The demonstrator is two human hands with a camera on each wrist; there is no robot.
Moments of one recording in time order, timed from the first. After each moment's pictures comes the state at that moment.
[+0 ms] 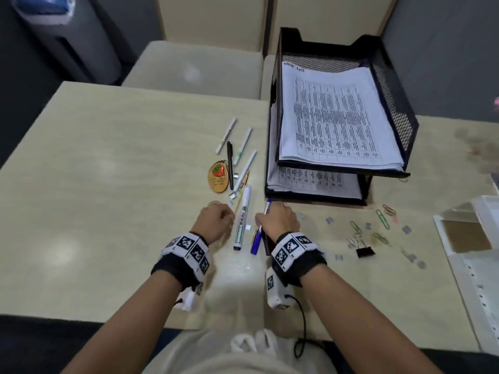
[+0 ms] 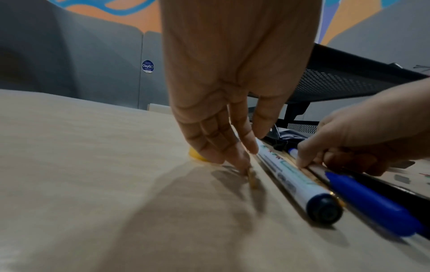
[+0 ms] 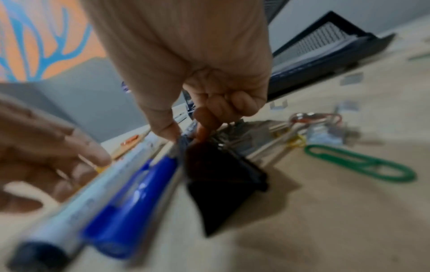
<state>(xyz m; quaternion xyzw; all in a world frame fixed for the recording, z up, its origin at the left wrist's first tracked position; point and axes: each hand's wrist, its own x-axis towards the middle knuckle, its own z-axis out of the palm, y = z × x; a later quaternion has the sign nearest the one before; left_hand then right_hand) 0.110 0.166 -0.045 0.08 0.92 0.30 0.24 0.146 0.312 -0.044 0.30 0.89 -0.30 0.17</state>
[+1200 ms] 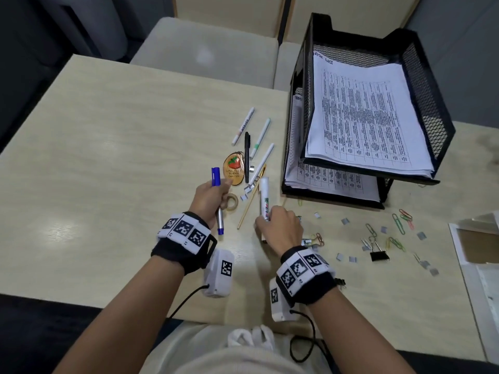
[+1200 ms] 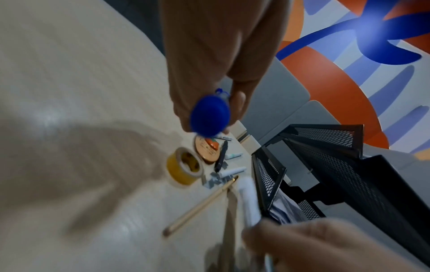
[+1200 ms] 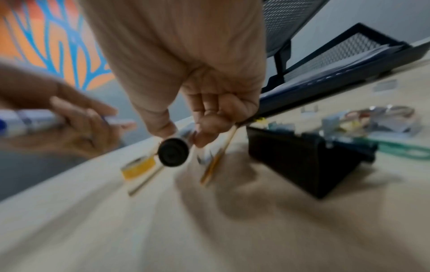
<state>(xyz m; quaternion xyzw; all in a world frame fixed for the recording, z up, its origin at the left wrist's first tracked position) 0.086 0.147 -0.032 -0.22 0.61 0.72 0.25 0.158 0.277 -0.044 0.22 0.93 -0.26 0.14</state>
